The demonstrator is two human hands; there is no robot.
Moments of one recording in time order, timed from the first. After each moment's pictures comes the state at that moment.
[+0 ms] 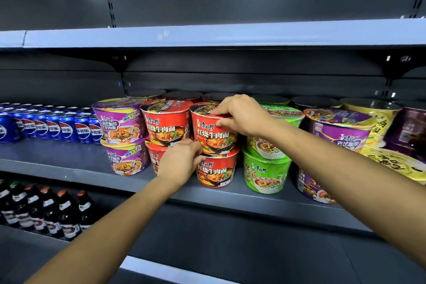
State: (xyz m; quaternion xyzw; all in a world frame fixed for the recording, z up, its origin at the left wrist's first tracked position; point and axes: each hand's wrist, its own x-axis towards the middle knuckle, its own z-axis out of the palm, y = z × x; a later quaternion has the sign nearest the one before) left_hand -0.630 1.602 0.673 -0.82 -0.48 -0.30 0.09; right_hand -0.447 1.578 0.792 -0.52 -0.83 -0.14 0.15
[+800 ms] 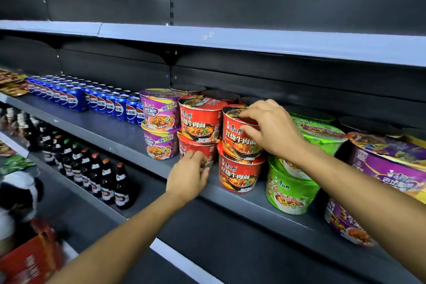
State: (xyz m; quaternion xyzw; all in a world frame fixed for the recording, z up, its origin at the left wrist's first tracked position) left_hand -0.641 1.564 0.640 -0.70 -0.63 -0.35 0.02; right_hand -0.445 1.573 0.781 -0.45 -0.84 -0.19 0.23
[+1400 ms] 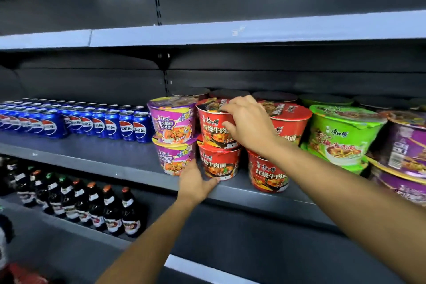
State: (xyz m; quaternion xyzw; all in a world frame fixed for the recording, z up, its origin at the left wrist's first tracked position) left_hand -0.727 1.633 0.608 -0.67 -0.61 -0.37 -0.19; right_hand -0.576 1.600 0.763 -0.54 -0.78 -0.20 0.25
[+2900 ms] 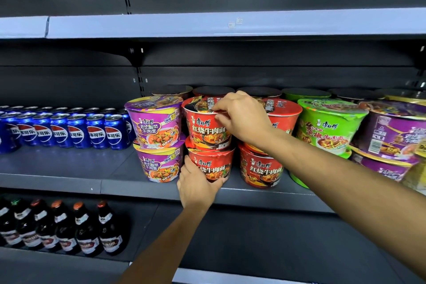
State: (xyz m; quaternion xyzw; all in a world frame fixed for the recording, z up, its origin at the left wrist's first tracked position) left_hand -0.700 1.644 0.593 -0.65 -0.64 -0.40 -0.14; right_hand -0.581 1.612 0.767 -0.55 -0.76 -0.21 0.26
